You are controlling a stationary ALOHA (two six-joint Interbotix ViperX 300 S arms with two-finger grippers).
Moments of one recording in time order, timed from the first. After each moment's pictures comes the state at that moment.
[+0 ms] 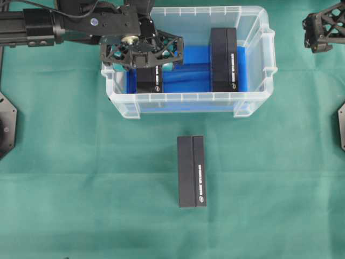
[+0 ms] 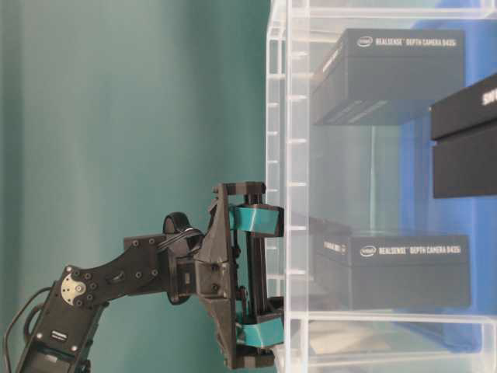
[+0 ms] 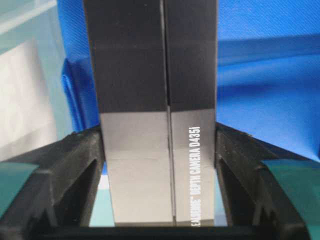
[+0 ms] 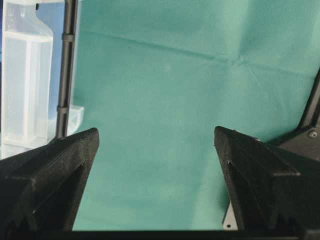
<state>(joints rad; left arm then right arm) 0.24 0.20 0.11 0.14 1.06 -1.37 -0.47 -0.55 0.56 -0.13 1.29 1.10</state>
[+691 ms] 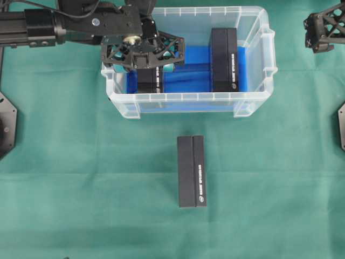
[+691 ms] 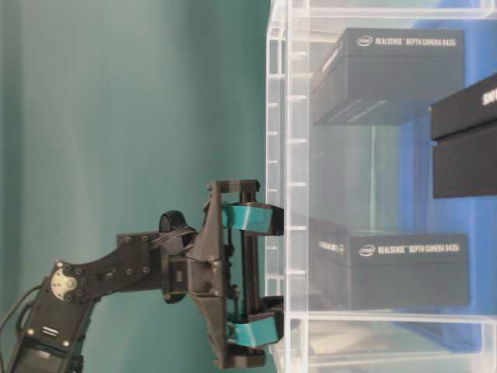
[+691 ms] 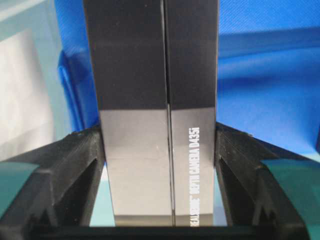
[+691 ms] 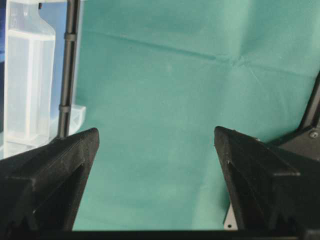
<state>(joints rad) 0.24 0.20 0.08 0.14 1.13 -1.37 -0.47 -0.56 0.56 -0.13 1.29 1.10</state>
